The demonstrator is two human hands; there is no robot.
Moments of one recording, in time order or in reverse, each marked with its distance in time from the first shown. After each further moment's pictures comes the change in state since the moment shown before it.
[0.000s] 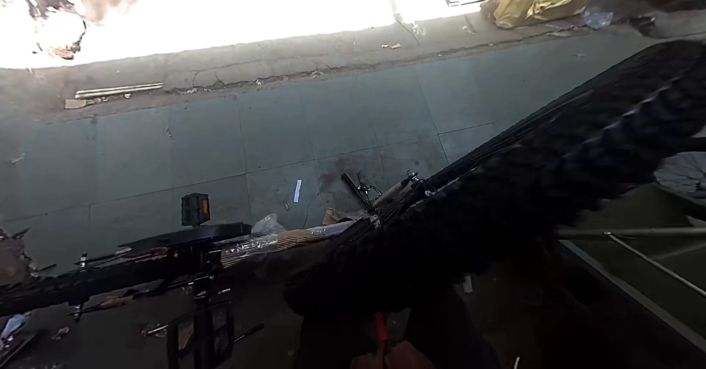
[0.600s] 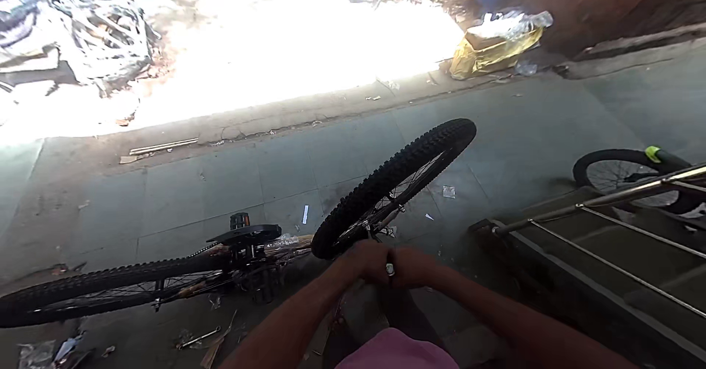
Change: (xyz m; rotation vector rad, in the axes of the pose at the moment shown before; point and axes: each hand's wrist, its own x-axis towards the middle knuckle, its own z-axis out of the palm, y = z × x) left_hand -0.095 0.163 -0.344 0.380 -0.161 0.259; right_hand -0.185 -0.061 -0.202 0.040 0.350 0.138
